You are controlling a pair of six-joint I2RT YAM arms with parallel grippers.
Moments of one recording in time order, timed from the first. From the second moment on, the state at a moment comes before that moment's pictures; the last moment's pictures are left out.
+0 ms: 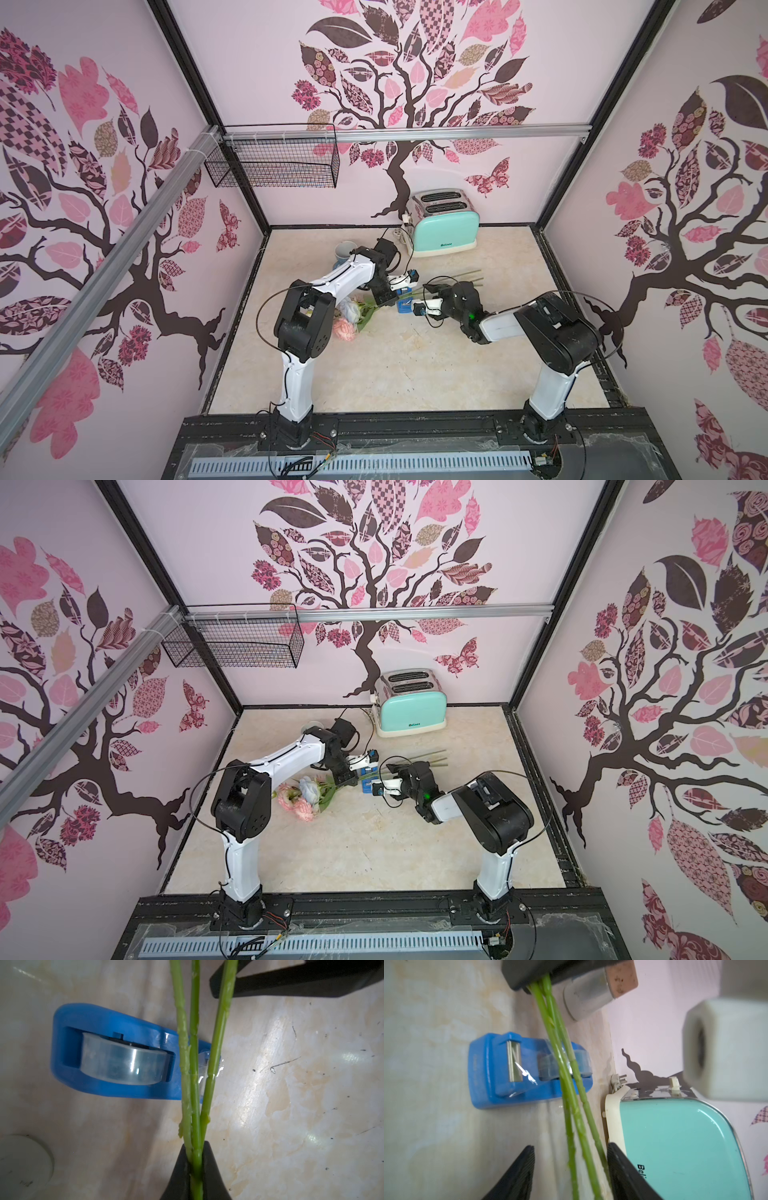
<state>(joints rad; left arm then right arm) -0.50 2.02 1.60 -0.94 0.22 0.74 0.52 1.79 0.65 0.76 -0.20 -1.17</state>
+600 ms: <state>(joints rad) -0.55 1.80 1.31 -0.66 -0.01 0.90 0.38 1.36 0.81 0.02 -0.54 -0.78</state>
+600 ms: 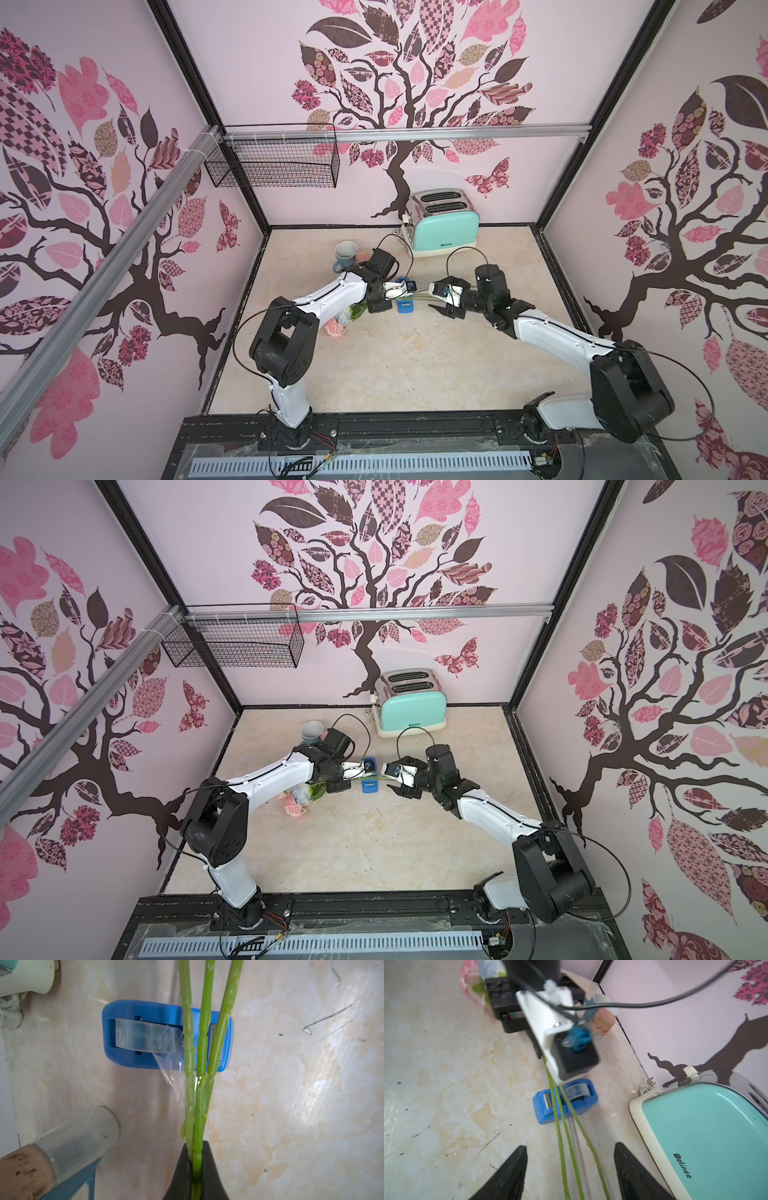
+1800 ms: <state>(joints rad) -0.69 1.64 0.89 0.08 -0.35 1.11 0.43 2.18 1.97 -1.15 -0.59 -0.97</state>
